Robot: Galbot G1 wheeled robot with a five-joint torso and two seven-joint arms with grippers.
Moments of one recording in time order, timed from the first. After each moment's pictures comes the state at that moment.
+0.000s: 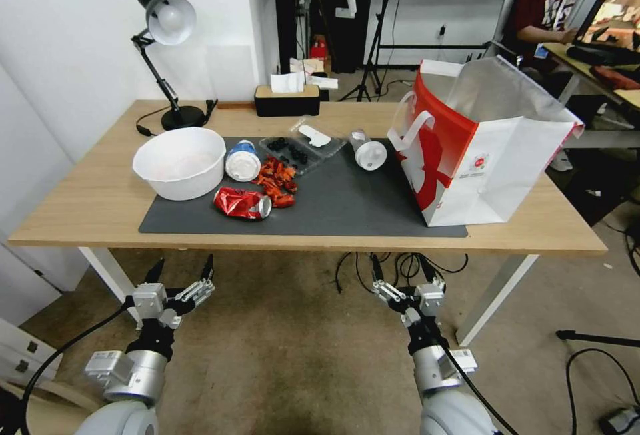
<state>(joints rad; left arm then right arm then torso) 1.71 -1.49 -0.75 -2.09 -0.35 -0.05 0.19 -1.42 1.12 0.08 1.99 0.33 0.30 0.31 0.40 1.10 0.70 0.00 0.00</state>
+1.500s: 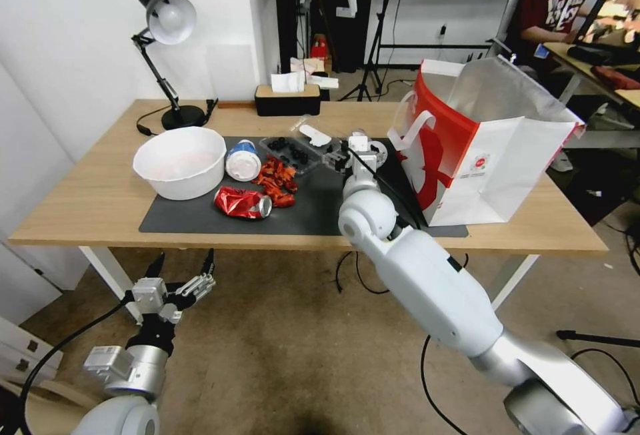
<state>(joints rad) 1.71 -1.51 -0.76 -2.13 -0.35 -0.04 0.19 -0.48 1.32 -0.19 1.48 0.65 -0.42 0.73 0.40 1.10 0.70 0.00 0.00</state>
